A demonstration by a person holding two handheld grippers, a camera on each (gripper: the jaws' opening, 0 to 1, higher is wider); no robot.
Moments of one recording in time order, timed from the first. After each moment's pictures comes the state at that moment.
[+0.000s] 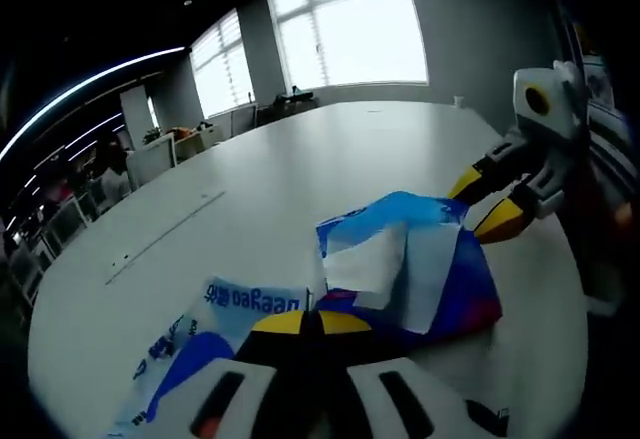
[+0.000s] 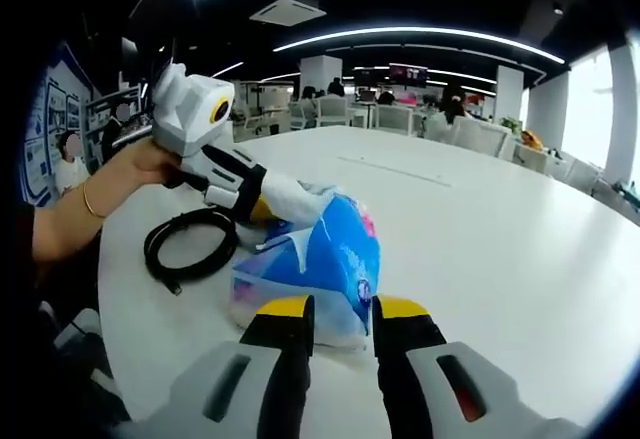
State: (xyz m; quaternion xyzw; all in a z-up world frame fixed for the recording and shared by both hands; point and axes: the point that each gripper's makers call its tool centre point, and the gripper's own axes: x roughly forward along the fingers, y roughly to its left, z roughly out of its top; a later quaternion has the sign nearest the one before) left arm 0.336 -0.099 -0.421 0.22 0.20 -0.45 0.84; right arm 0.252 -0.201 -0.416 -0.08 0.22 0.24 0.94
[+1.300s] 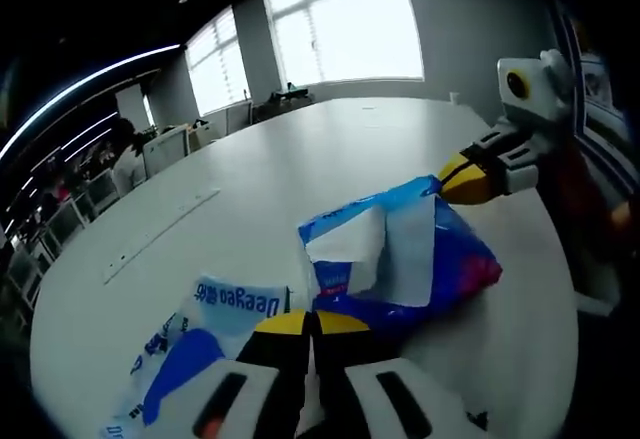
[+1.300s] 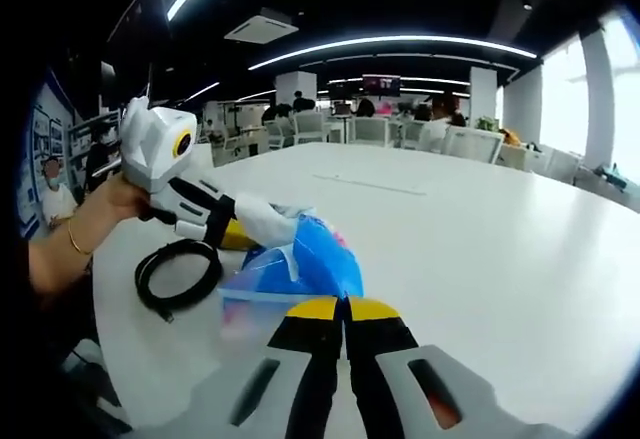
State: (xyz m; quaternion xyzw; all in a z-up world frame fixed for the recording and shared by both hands) left arm 0.319 -0.104 -0.412 0.22 0.20 -0.46 0.84; right arm 0.260 -0.221 -0.392 -0.05 0.19 0.19 0.96
